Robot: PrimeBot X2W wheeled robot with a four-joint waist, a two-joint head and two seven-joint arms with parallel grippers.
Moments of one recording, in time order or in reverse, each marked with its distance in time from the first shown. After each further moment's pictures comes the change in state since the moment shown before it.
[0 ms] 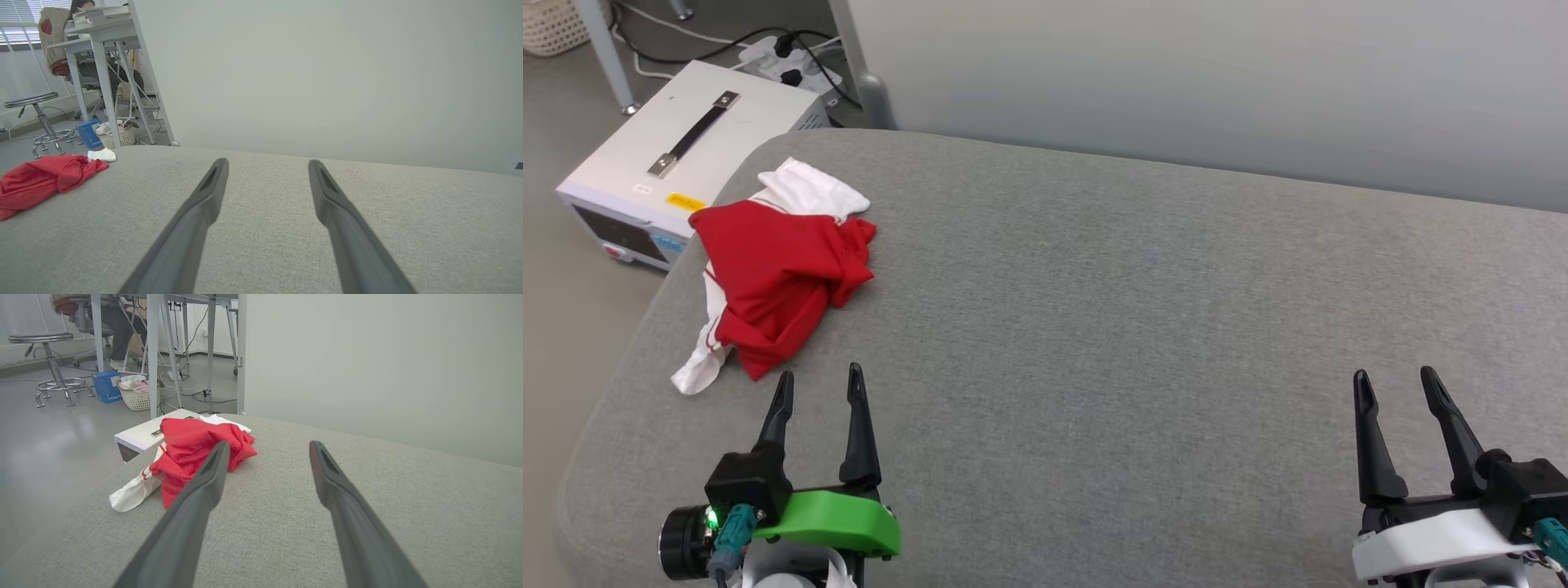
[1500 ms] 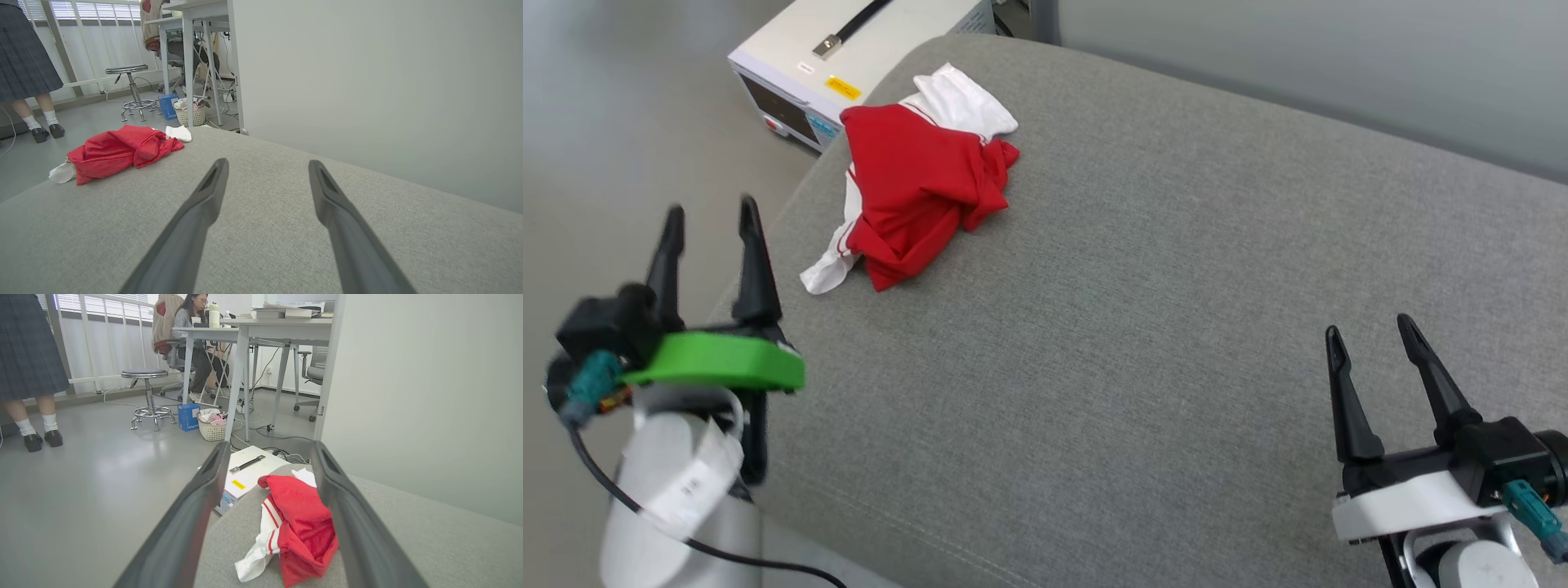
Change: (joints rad) left arm -0.321 0.055 0.175 0.119 -0.047 -0.148 0.000; right arm -0.072 0.001 0.041 -0.025 -0.108 0.000 0.000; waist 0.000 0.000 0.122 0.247
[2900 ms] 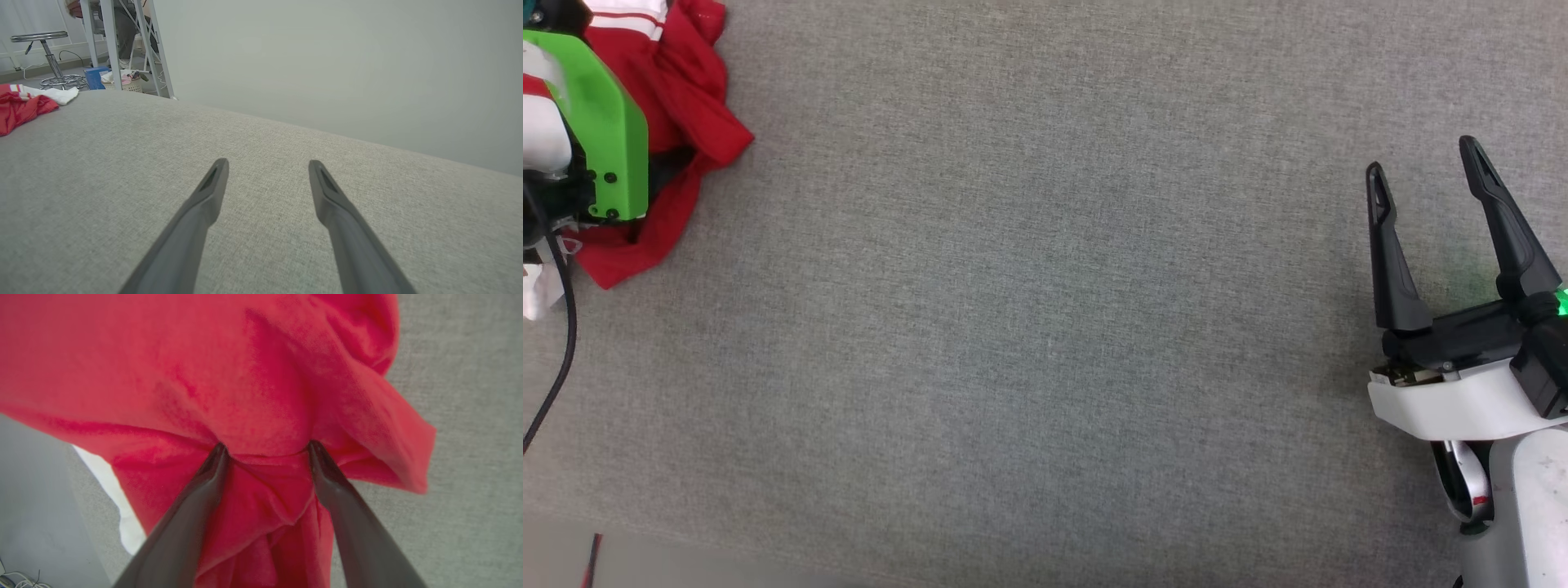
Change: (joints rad) left arm -0.796 0.625 -0.932 0.466 -0.783 -0.019 0.983; right arm -0.237 -0.093 0.036 -0.150 -0.050 0.000 0.000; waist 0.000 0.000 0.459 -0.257
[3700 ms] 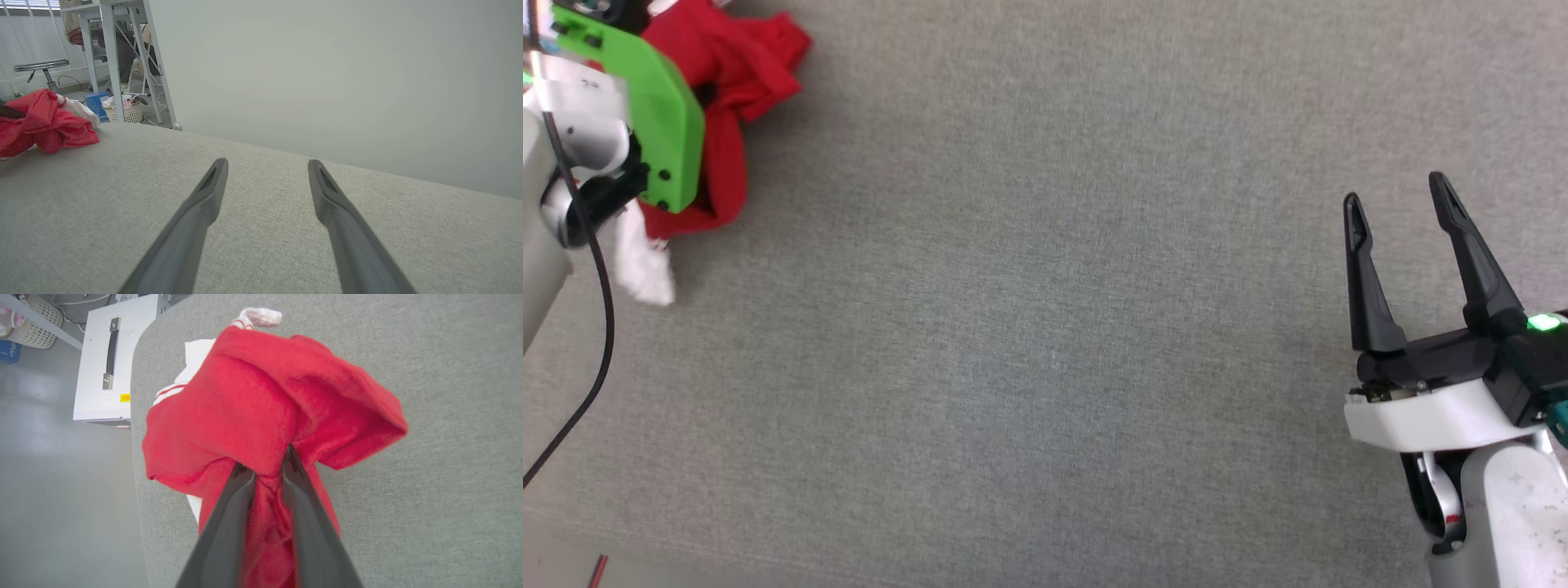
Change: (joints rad) left arm -0.101 -0.007 -0.246 -0.009 0.038 0.000 -0.347; right arm 0.031 0.052 -0.004 0.053 0.030 0.000 0.000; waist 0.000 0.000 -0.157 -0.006
